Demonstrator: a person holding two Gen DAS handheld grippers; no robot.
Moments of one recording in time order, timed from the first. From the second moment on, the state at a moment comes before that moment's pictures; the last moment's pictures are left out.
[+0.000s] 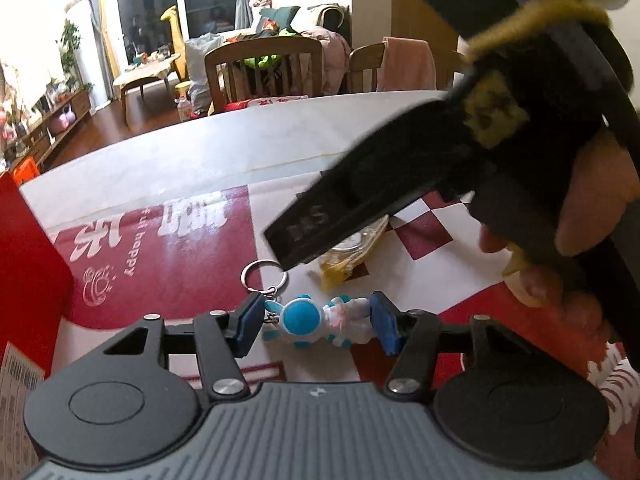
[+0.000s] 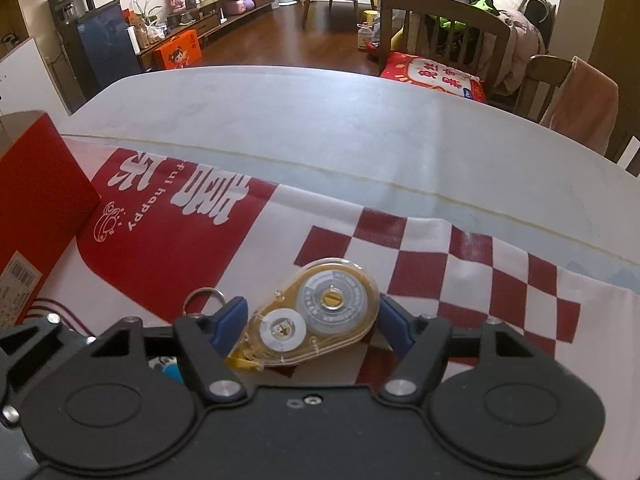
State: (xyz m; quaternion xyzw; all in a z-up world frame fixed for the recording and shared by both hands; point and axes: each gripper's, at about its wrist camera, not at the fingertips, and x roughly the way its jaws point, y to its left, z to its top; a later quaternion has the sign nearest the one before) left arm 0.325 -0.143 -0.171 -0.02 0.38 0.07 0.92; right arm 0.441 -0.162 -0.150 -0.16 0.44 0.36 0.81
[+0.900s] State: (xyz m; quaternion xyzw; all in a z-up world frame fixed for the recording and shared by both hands) left arm 0.223 -0.086 -0.084 -0.10 0.38 0.06 0.92; right arm 0.316 -0.207 -0.044 -0.15 0.38 0.41 0.82
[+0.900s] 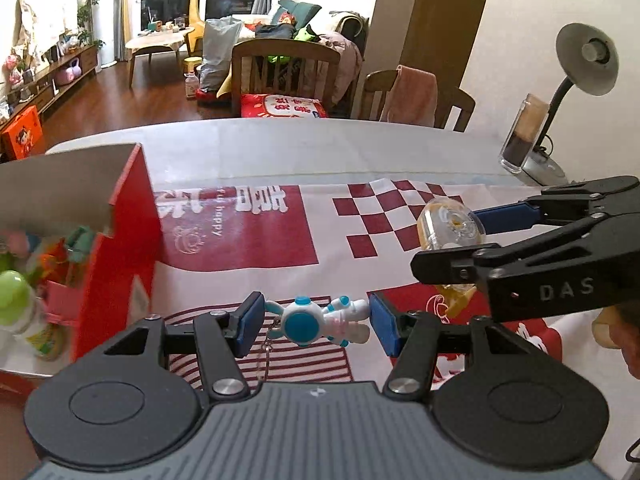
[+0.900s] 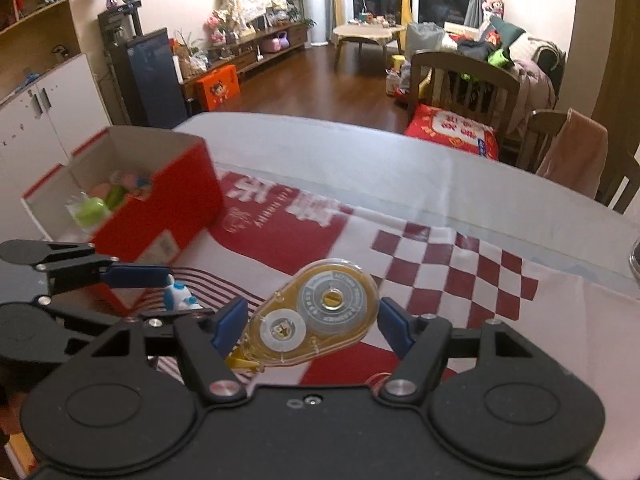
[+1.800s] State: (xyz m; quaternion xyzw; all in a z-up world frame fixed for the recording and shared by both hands) left arm 0.141 0.068 0.002 -0.10 0.35 0.06 0.93; right arm 0.234 -0.090 0.019 -0.15 0.33 0.40 0.84
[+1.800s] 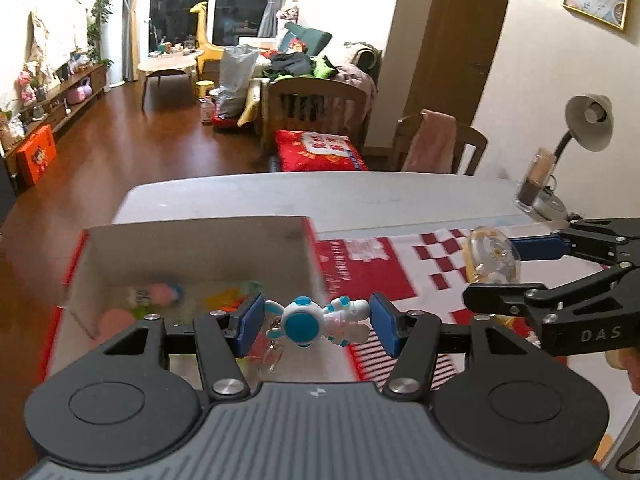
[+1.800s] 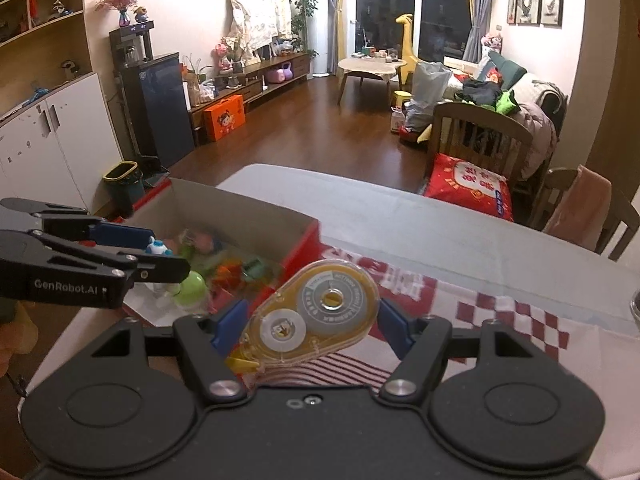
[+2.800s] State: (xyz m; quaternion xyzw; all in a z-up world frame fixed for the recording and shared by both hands) left arm 0.195 0.227 -0.069 -0.06 0.42 0.12 0.90; right arm 0.265 0.078 -0.056 -0.21 0.37 0.38 0.82
